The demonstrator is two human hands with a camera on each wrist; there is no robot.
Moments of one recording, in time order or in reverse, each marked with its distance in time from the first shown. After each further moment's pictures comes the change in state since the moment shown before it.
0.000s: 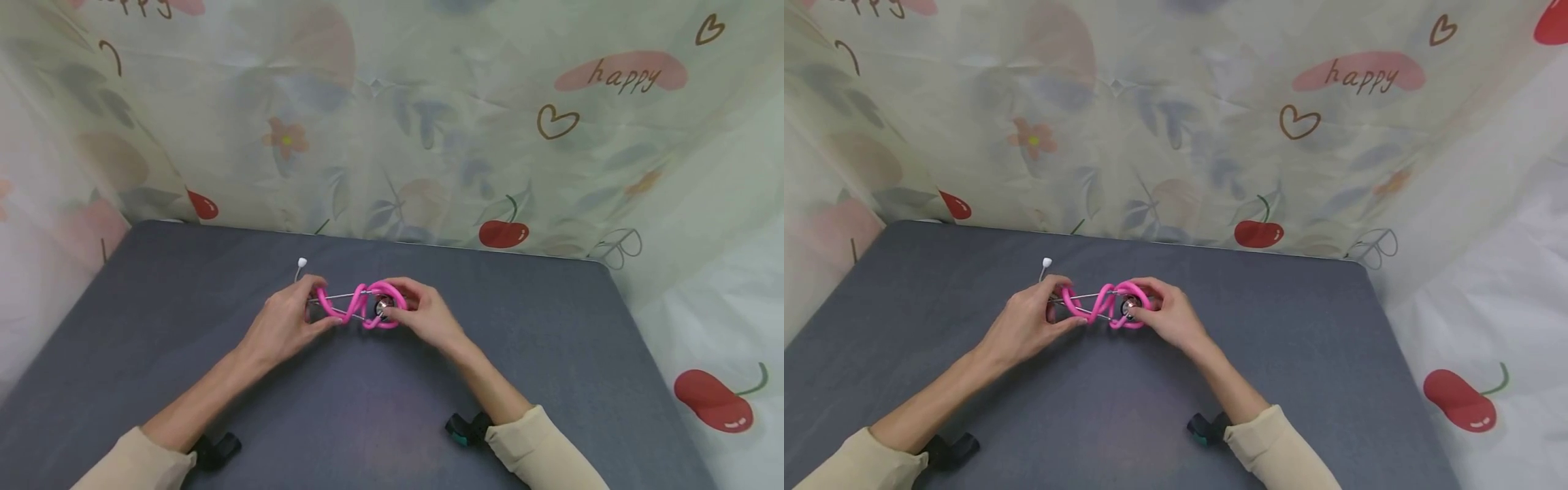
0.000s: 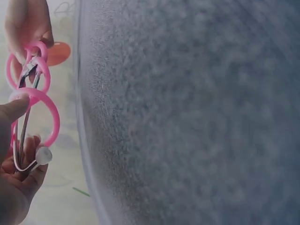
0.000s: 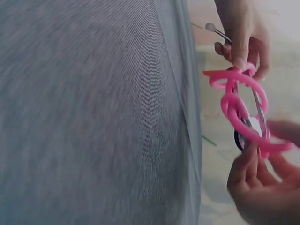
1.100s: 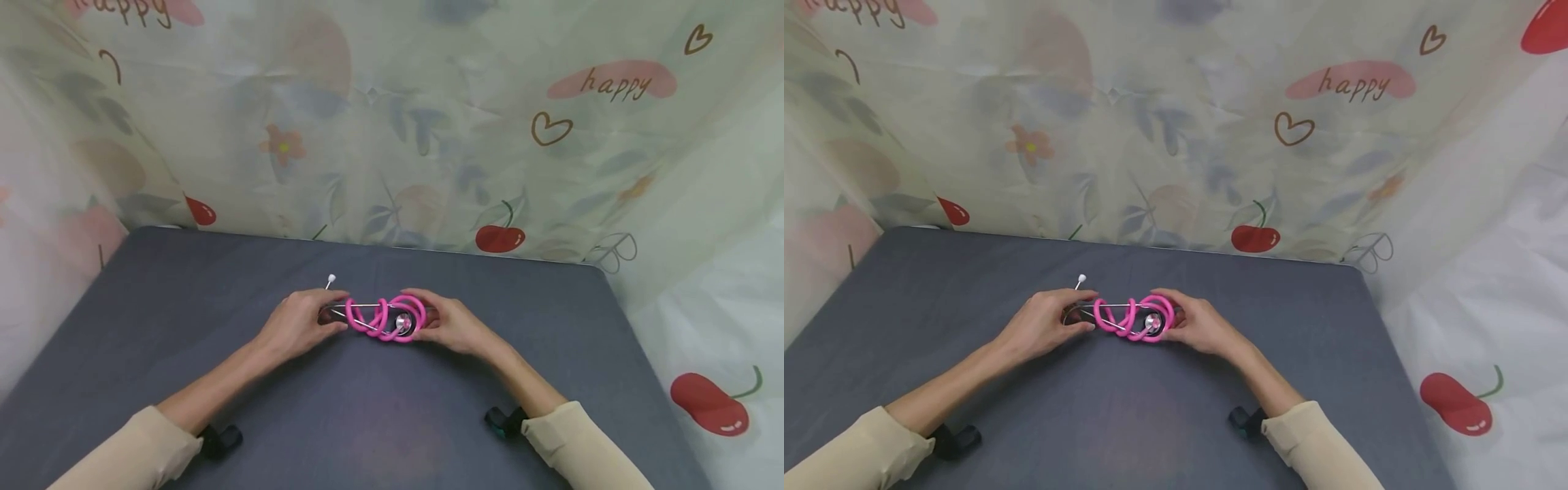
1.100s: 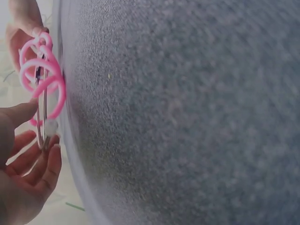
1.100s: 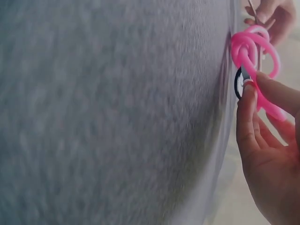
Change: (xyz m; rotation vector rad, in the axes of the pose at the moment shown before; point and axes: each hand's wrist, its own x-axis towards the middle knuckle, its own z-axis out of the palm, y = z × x) left_hand 0.019 0.000 0.015 -0.052 -0.132 0.019; right_hand -0.006 0.034 -0.055 -0.326 -0.235 -0.077
